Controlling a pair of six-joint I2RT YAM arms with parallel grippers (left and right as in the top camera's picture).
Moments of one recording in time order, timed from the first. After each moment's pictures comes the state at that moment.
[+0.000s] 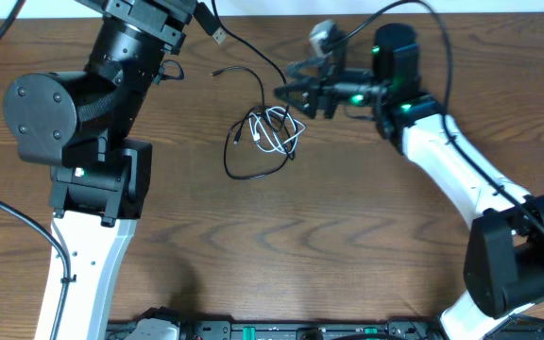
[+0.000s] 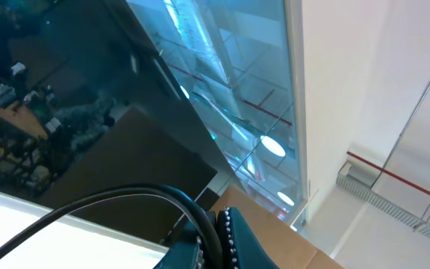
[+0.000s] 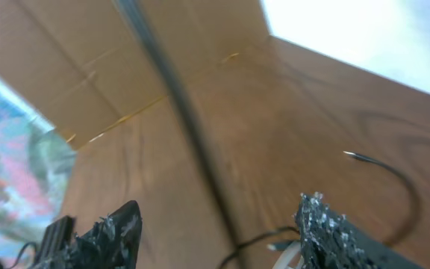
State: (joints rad) left arm -0.21 1.26 1.50 0.38 0.36 -1.12; right arm 0.36 1.80 1.32 0.15 -0.98 0.15
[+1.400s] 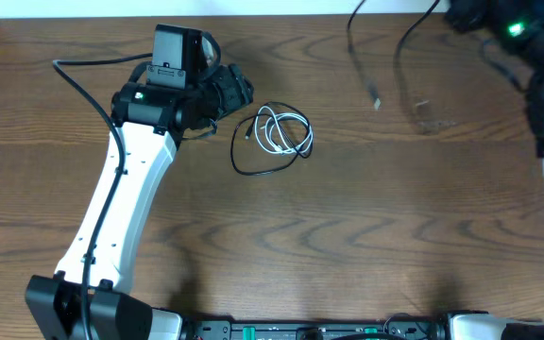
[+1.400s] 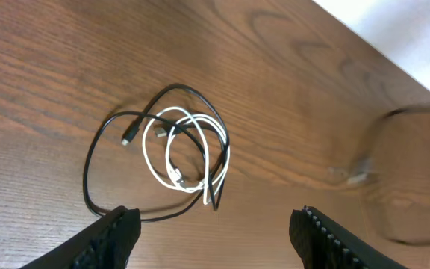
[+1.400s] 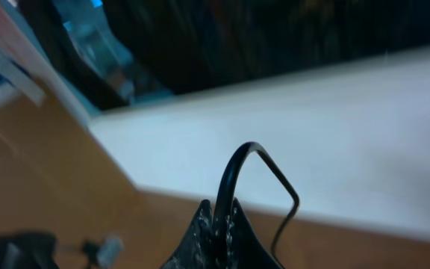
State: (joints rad) left arm -0.20 1.59 1.51 -0.84 0.26 -0.63; right arm 0.05 1.47 1.85 -0.40 -0.52 0.41
